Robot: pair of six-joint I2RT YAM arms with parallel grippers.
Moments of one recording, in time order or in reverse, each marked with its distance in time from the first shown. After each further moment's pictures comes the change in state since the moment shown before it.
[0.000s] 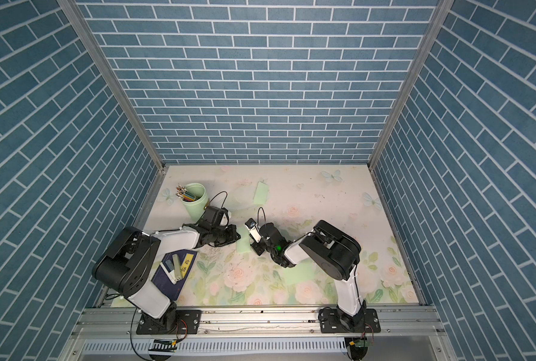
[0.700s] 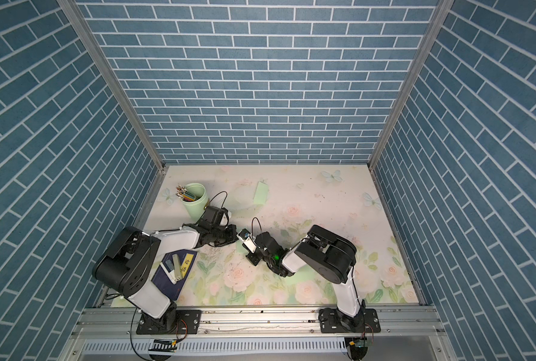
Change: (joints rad) left arm 0.000 0.001 0.000 0.000 0.002 0.001; right arm 0.086 0.035 -0.053 0.101 -0.031 -0.001
